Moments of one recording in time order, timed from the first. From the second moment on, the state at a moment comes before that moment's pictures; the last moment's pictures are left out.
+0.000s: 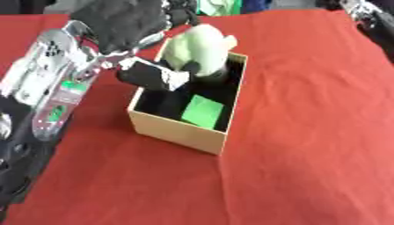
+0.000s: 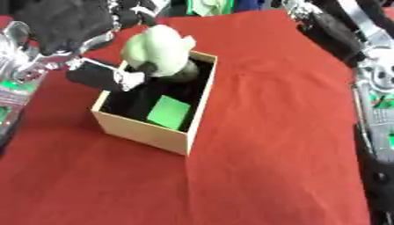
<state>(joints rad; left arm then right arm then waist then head) -1.00 0.35 -0.36 -1.71 -1.05 -0.20 -0.46 -0.55 -0.39 -0.11 -1.98 0.28 0.23 0.32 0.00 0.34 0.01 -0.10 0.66</state>
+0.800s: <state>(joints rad) -1.01 0.41 -0.29 -1.74 -0.83 -0.17 -0.54 -0.55 -0.39 -0.11 -1.98 0.27 0.23 0.32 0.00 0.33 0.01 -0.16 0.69</state>
